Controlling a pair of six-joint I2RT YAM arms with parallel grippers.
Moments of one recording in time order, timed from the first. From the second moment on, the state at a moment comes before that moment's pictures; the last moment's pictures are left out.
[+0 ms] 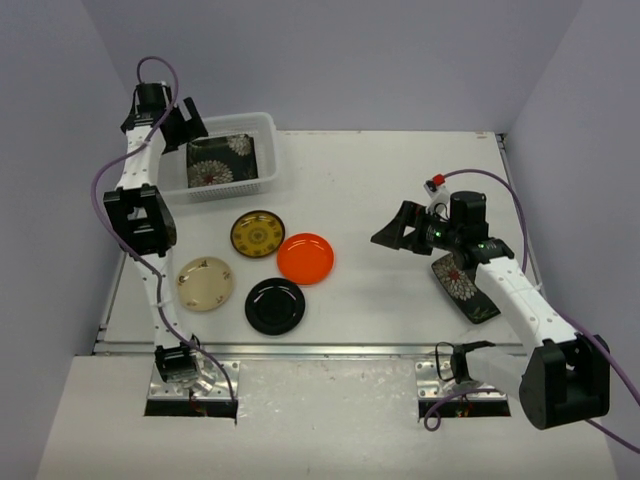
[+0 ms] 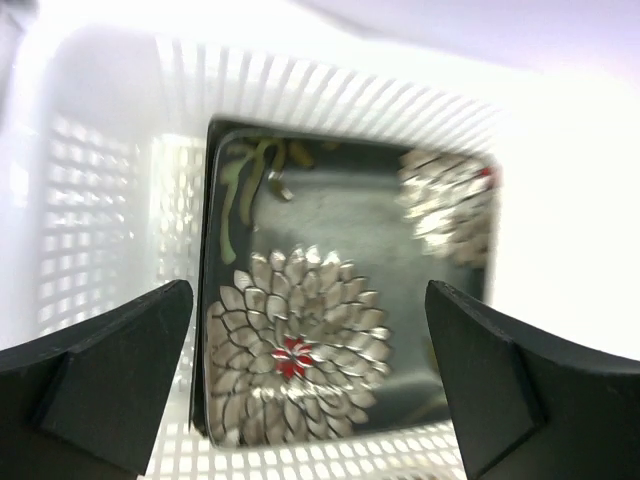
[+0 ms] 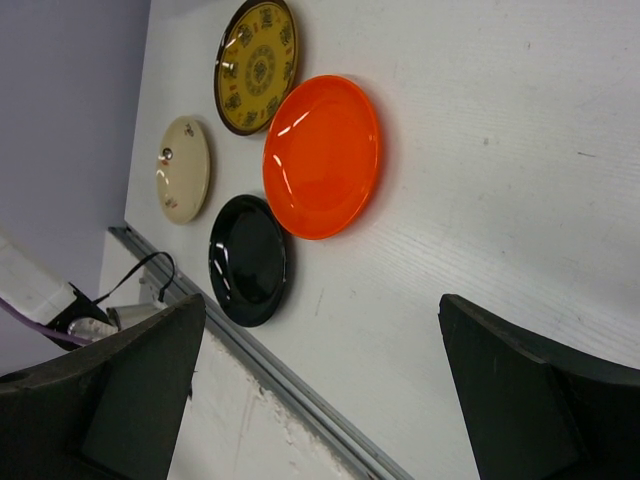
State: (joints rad) left arm 0.23 2.37 2.29 -0.68 0.14 -0.28; right arm 0.16 1.12 0.69 -0.19 -0.61 0.49
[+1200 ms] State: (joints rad) left arm -0.85 2.49 1.89 0.07 0.56 -0.60; right arm 0.17 0.42 1.01 -0.86 -0.13 0.38
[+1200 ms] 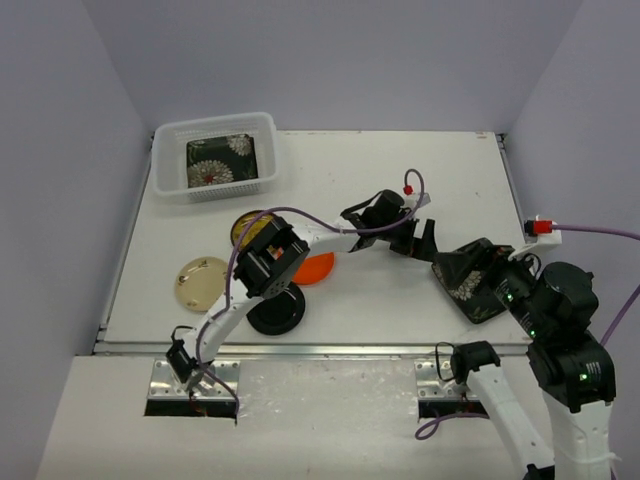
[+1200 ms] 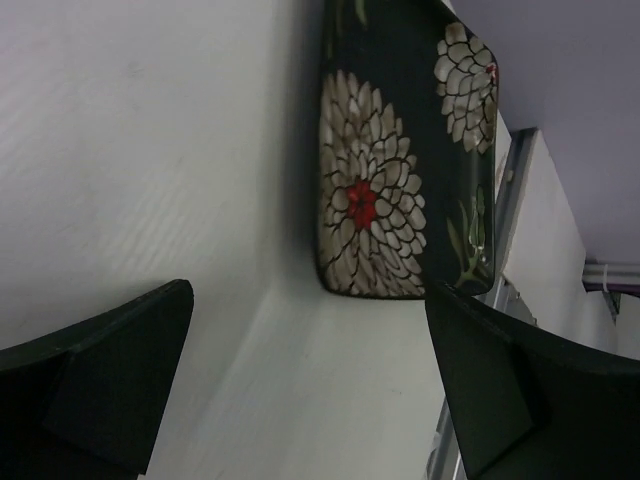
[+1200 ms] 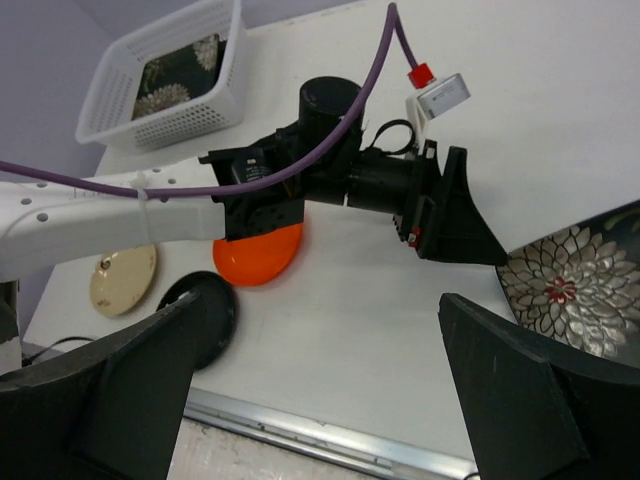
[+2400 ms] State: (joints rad) left arm -0.90 2.79 2.37 -0.12 0.59 -0.58; right arm 0.17 0.35 0.96 -0.91 -0.23 0.38
